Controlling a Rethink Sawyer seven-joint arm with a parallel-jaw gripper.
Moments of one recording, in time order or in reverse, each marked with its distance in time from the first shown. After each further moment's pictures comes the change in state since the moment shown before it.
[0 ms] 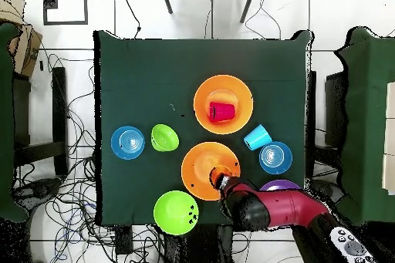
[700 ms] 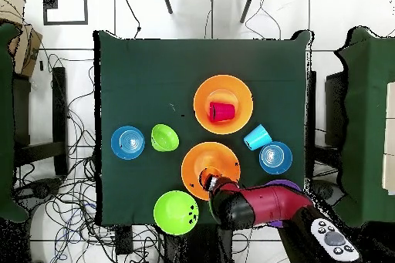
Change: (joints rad) arm 0.096 0.003 -0.040 -0.004 0.000 0.000 0.000
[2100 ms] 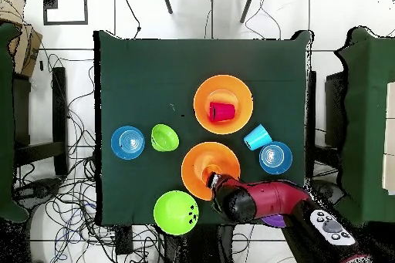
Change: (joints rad) arm 0.004 0.106 -0.042 -0.071 0.000 0.000 0.000
